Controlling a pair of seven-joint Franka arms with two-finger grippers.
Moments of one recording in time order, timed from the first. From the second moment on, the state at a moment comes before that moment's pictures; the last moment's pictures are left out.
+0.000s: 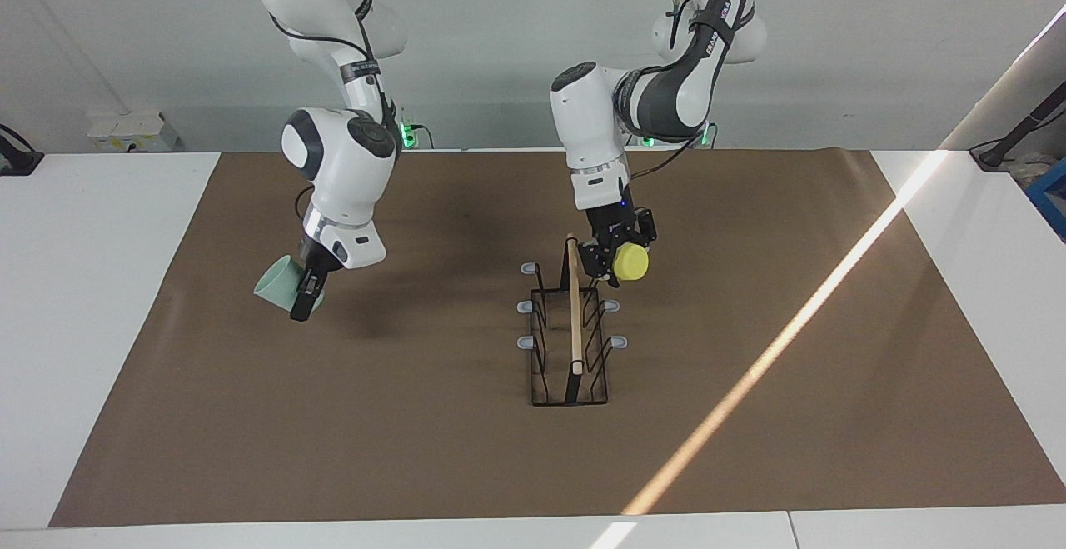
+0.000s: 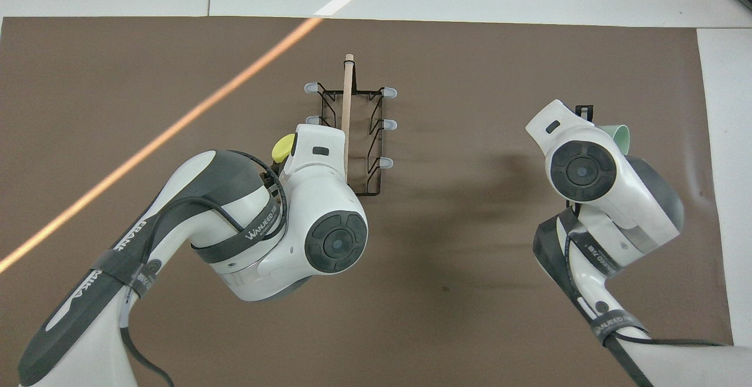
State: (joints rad) left arm -0.20 0.18 -0.46 -1.96 0.79 2.22 -1.69; right arm 0.14 0.12 0.04 -2.07 -0.68 2.29 -0.85
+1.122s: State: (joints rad) left arm -0.20 0.17 -0.43 -1.90 0.61 2.19 -1.36; right arm 0.19 -0.10 0.07 -1.99 0.47 2.30 -0.95
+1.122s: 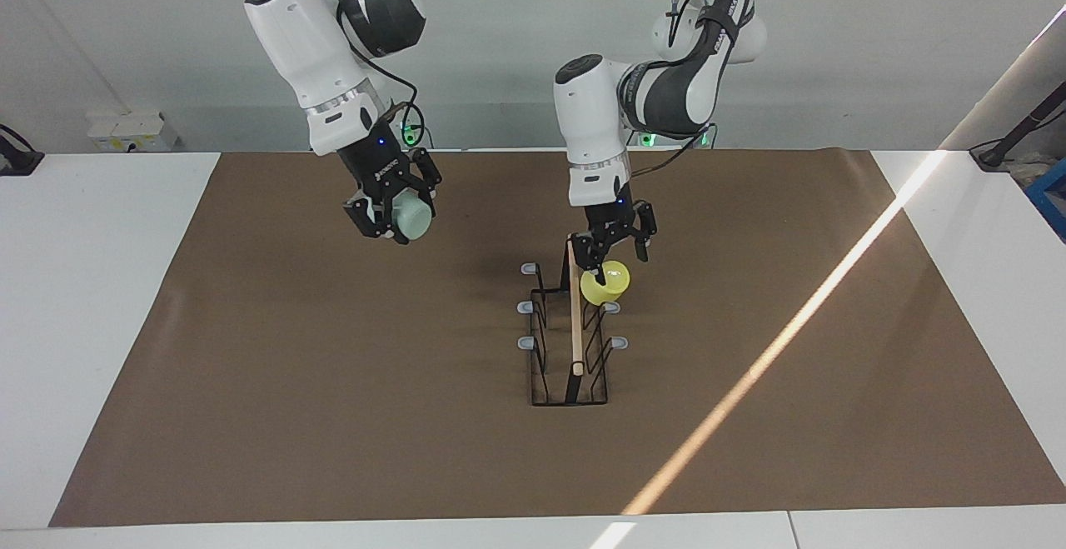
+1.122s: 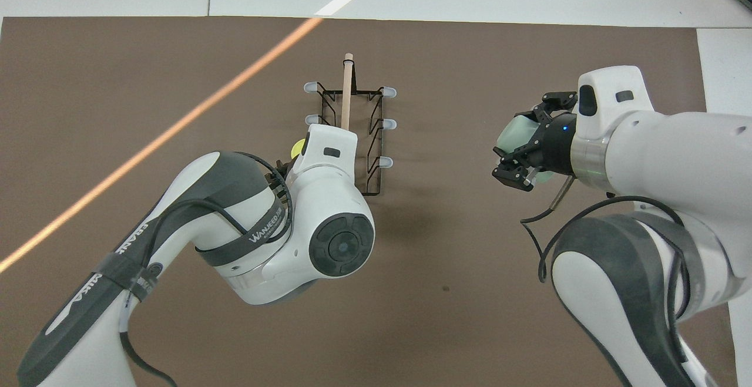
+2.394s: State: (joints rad) left arm -0.17 0.00 0.07 -1.79 0.02 1.88 0.00; right arm 0.03 -0.23 0.06 -2.20 1.69 2.08 -1.86
